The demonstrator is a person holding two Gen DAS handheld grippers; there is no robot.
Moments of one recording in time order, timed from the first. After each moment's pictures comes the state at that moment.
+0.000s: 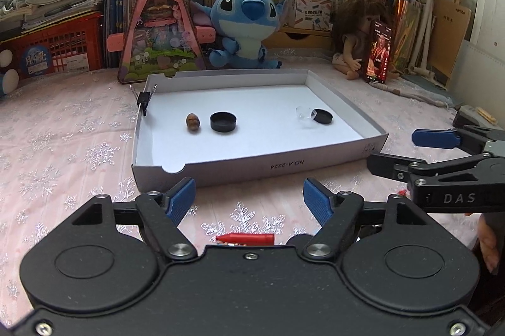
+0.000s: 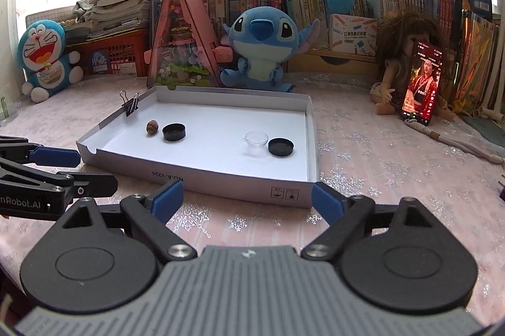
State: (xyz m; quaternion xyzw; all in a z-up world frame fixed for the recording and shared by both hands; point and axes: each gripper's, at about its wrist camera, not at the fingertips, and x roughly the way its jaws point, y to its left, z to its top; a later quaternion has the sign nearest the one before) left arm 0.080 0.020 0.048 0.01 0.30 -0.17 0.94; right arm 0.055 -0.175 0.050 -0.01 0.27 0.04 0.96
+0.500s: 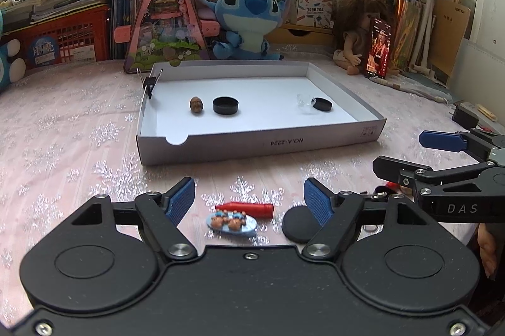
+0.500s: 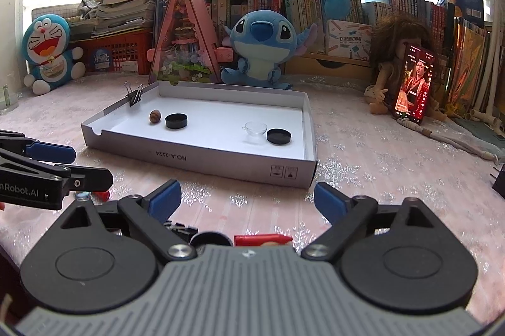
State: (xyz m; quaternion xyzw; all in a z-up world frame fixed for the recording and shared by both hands) left arm 0.058 0.026 0.032 0.01 0.30 -0.17 0.94; right arm 0.027 -0.170 0.032 -0.03 0.25 0.04 0.97
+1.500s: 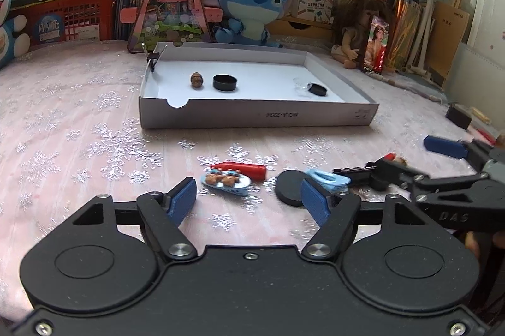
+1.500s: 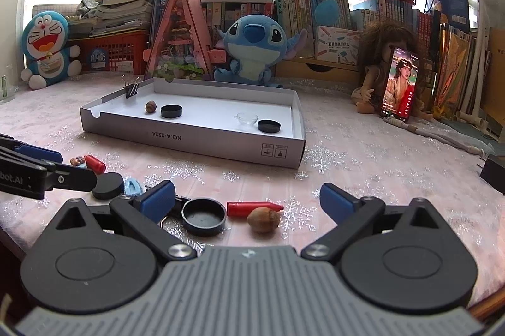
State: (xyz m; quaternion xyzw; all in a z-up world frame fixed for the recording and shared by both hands) left arm 0.038 0.033 0.015 -0.02 0.30 -0.17 0.94; right arm 0.001 -0.172 0.012 -0.03 0.22 0.02 0.97
